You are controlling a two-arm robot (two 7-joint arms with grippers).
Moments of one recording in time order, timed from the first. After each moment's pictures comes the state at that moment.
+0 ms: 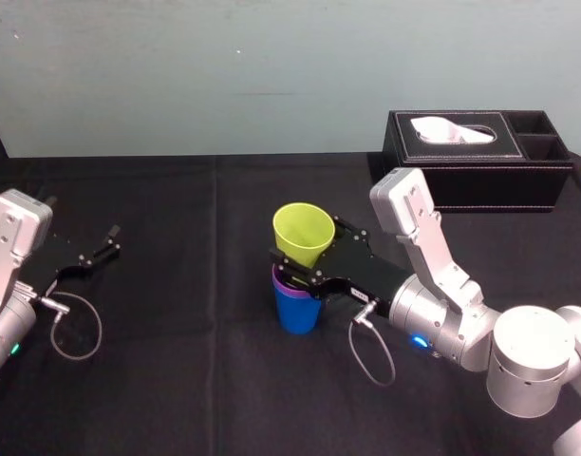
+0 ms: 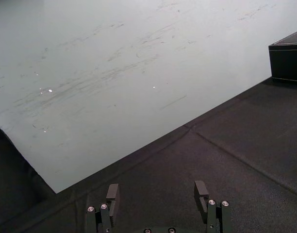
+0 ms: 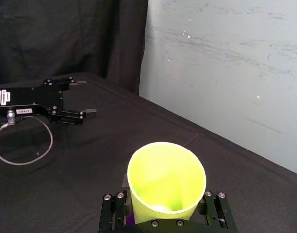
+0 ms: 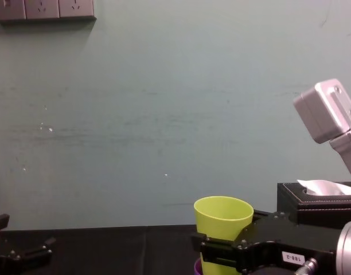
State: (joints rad) left arm -0.20 0.60 0.45 -1.41 -0.25 -0.12 0.03; right arm 0.20 0.34 -0.42 -1.58 0.18 0.12 0.37
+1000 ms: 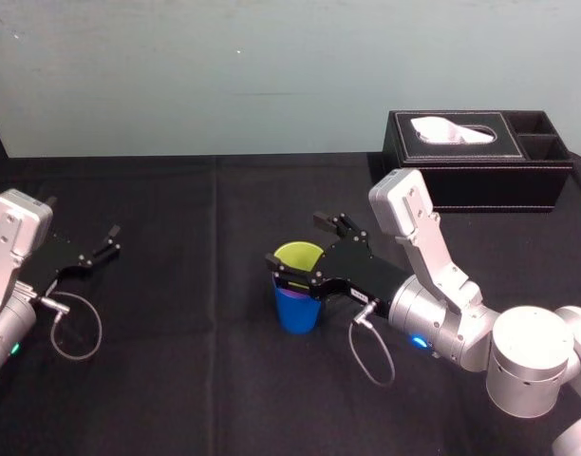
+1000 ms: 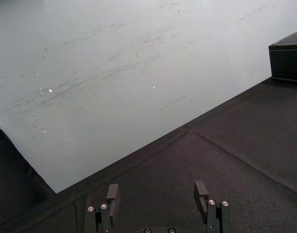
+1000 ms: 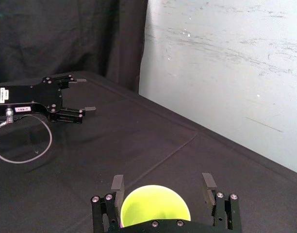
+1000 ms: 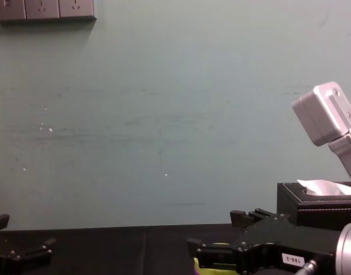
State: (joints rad) left arm -0.20 0.60 0.45 -1.41 -0.25 -0.12 0.03; right arm 0.20 0.34 -0.42 -1.58 0.18 0.12 0.37
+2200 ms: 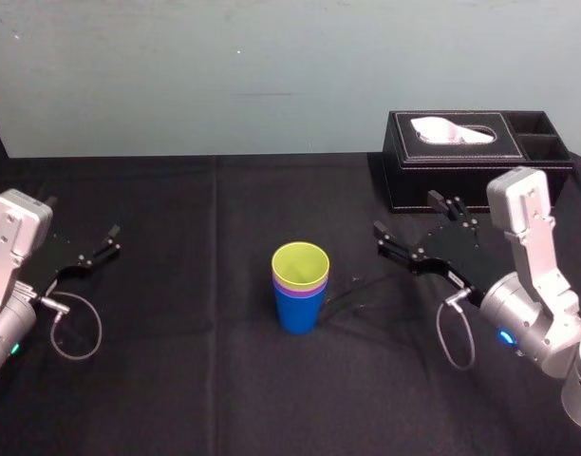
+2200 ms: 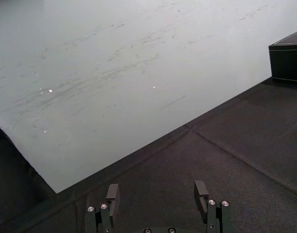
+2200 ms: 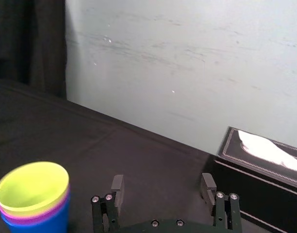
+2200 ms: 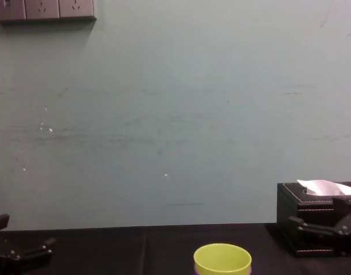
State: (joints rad) left arm -0.20 0.60 0.45 -1.41 -0.25 -0.12 0.03; right arm 0.08 0.36 -0.21 -1.58 0.16 0.01 0.27
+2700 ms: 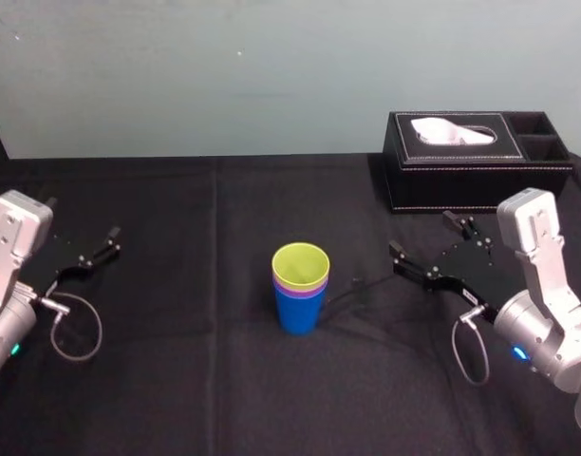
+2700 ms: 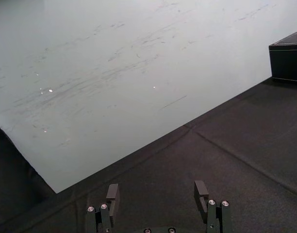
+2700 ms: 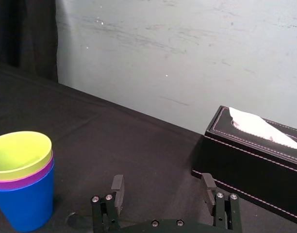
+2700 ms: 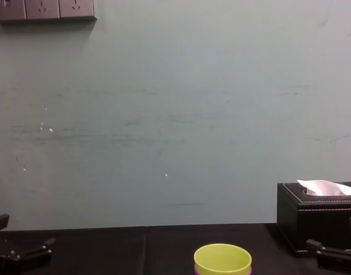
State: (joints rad) left arm -0.20 0.60 0.45 -1.41 -0.25 -0.12 0.03; right arm 0.06 0.38 -0.19 -1.53 0.15 -0.01 0.28
